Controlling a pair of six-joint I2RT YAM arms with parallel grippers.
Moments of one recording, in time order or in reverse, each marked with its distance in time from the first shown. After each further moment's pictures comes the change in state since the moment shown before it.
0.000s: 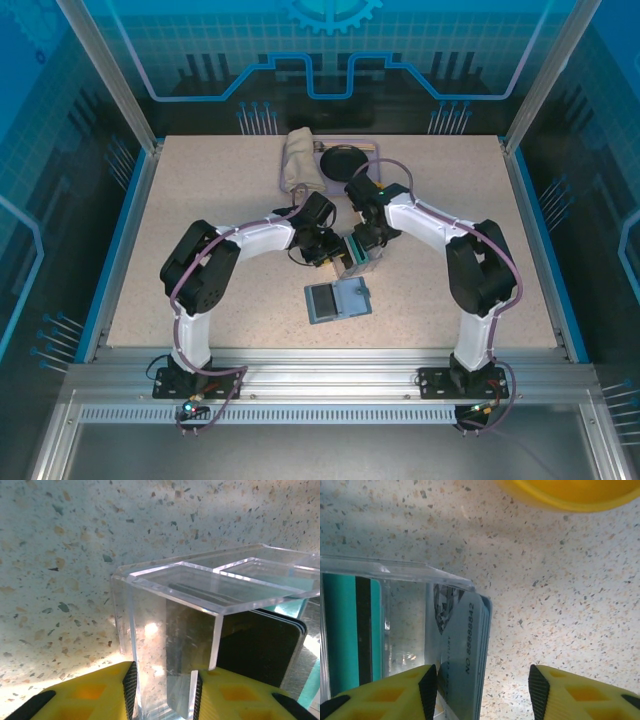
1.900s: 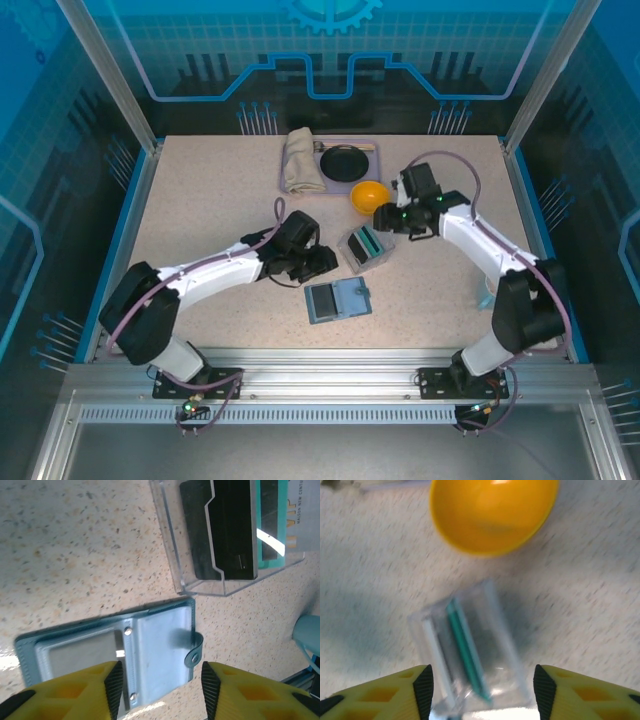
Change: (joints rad) left arm -0.095 -0.397 -0.288 0.044 -0.082 -0.008; right arm -0.248 -0.295 -0.214 0.256 -0.418 0.233
